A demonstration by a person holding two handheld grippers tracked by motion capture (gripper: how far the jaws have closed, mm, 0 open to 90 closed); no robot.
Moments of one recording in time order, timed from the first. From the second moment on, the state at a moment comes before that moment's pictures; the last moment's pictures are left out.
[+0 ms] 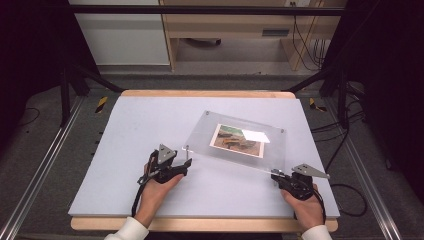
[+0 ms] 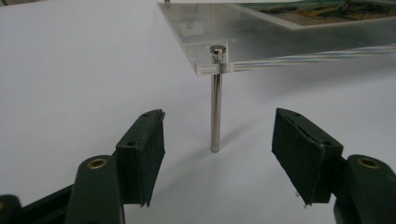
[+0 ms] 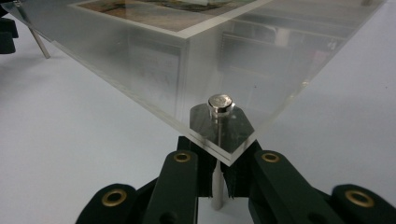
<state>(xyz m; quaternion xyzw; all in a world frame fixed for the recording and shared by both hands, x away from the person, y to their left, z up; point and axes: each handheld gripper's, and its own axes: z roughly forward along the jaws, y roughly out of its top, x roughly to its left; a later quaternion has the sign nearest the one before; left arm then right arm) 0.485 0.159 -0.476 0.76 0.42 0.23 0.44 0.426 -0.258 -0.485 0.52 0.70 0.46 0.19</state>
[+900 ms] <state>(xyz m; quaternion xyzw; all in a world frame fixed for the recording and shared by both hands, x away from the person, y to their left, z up) 0.516 0.150 -0.478 0.78 0.39 0.22 0.44 0.427 -0.258 -0.484 0.52 0.70 0.46 0.18</state>
